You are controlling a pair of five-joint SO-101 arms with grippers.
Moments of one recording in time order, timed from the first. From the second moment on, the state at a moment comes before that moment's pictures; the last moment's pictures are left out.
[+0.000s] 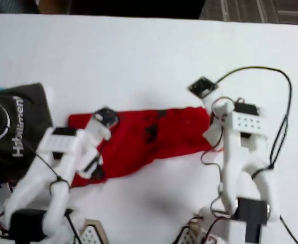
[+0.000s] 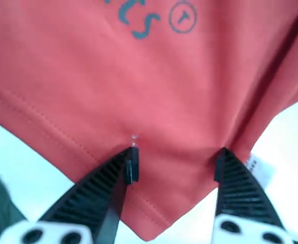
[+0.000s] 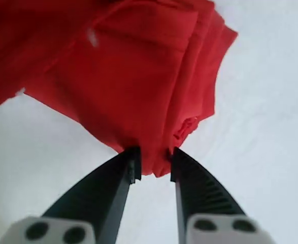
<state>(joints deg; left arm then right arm) -4.1 -20.8 57.7 60.7 -32.4 4.6 -8.5 32.4 67.3 48.5</state>
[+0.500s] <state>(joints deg) -4.1 -22.1 57.6 60.4 -31.8 12.5 -4.1 26.2 68.7 54.4</state>
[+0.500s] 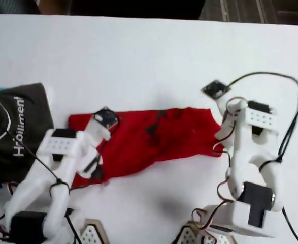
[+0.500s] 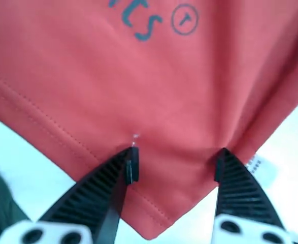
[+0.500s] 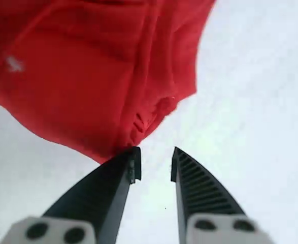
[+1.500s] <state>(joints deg) -12.6 -22.2 43.7 66.5 -25.6 -17.6 1.5 19.8 72.4 38.1</state>
